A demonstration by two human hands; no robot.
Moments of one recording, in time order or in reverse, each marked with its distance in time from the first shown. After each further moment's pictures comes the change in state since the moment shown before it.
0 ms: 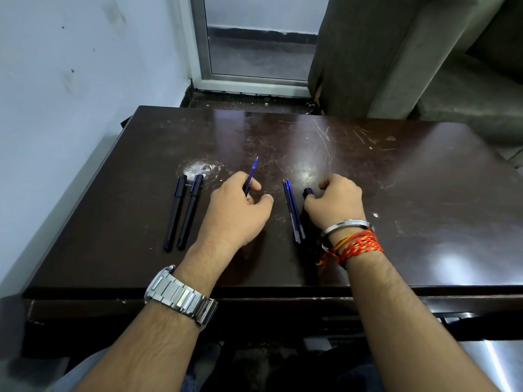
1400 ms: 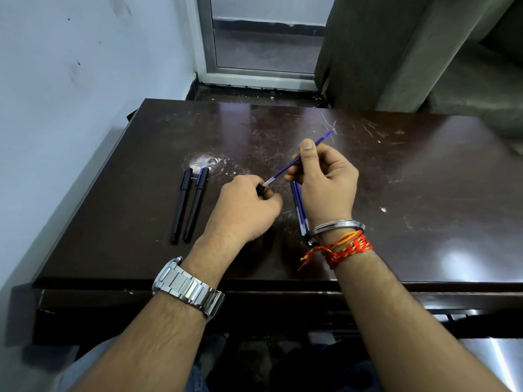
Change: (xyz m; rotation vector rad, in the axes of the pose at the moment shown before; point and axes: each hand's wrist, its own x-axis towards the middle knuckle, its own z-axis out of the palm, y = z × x) left_hand -0.001 0.004 0.001 0.102 -0.060 -0.013; right_hand -0.023 -0.040 0.012 1.106 0.104 -0.146
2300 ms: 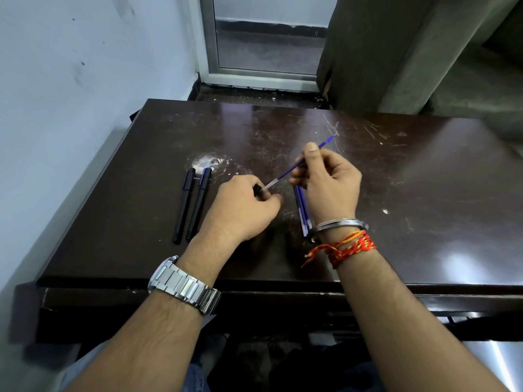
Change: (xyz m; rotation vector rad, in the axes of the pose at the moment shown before) left_hand 0.002 -0.004 -0.007 0.025 0.013 0.003; right_hand 0.004 0.004 -0.002 0.045 0.008 0.103
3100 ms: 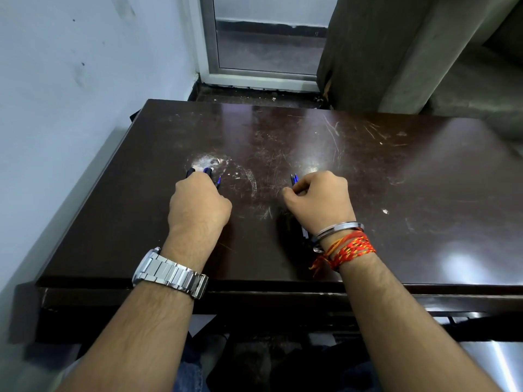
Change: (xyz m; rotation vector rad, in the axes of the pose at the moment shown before) left_hand 0.009 -0.017 -0.029 0.396 0.209 -0.295; right_hand -0.001 0.004 -0.014 -1.018 -0.224 -0.088
